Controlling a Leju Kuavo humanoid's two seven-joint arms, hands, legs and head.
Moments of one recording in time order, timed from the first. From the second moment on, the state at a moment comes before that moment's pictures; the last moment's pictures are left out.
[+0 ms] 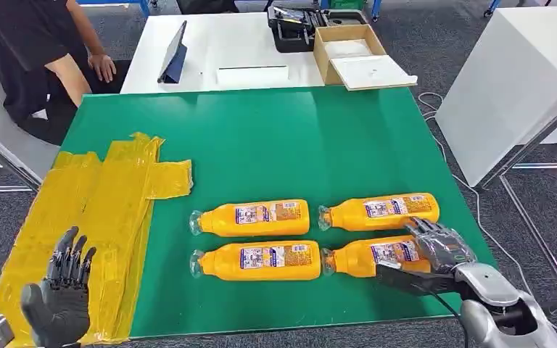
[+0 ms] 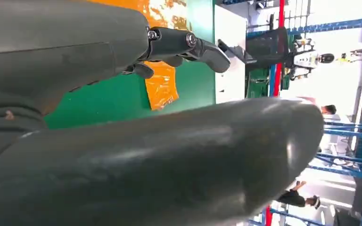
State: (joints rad) left arm 0.38 -0.03 0.05 -1.93 0.18 -0.10 -0.34; right arm -0.03 -0.50 0.20 -1.63 1.01 0.38 0.09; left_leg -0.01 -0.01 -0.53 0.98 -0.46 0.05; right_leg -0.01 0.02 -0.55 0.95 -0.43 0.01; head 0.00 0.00
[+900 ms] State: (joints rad) left arm 0.33 -0.07 0.14 -1.91 0.21 -0.14 -0.31; right arm 0.10 -0.58 0.11 -1.68 0.96 0.61 0.10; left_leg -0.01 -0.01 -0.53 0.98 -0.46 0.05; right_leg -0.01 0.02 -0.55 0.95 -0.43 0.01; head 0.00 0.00
